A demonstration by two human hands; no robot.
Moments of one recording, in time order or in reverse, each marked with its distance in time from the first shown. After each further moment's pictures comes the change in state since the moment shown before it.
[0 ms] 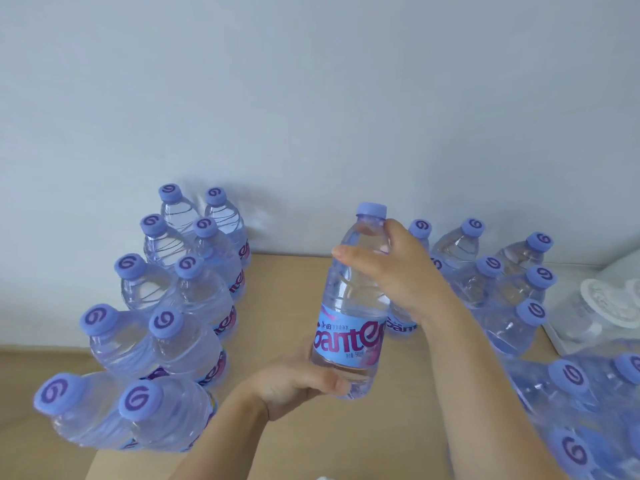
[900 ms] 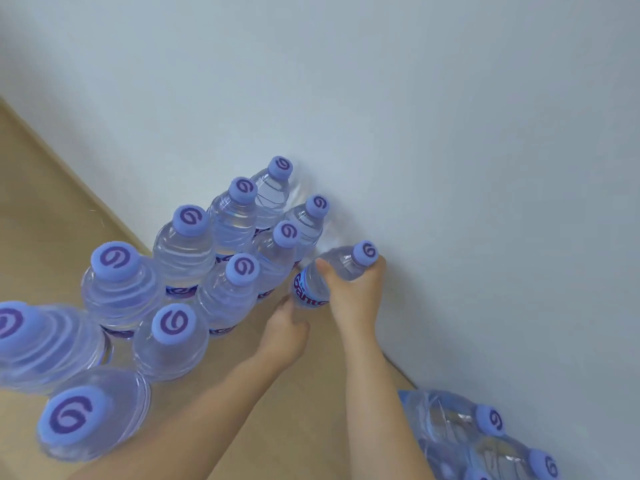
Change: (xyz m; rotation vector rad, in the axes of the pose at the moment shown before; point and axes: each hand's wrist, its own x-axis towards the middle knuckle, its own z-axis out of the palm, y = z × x) left_hand 0.106 -0.024 -0.122 -0.045 1.232 0.083; right_hand 0.150 0.030 0.143 -0.235 -0.050 -0.191
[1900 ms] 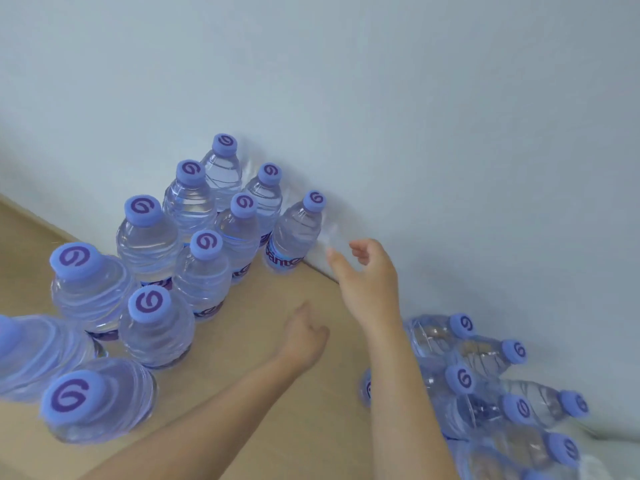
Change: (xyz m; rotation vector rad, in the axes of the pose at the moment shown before) left_hand -0.050 -0.003 0.032 0.265 -0.257 -0.080; right_hand -0.046 -0.003 -0.065 -0.195 -0.004 0.016
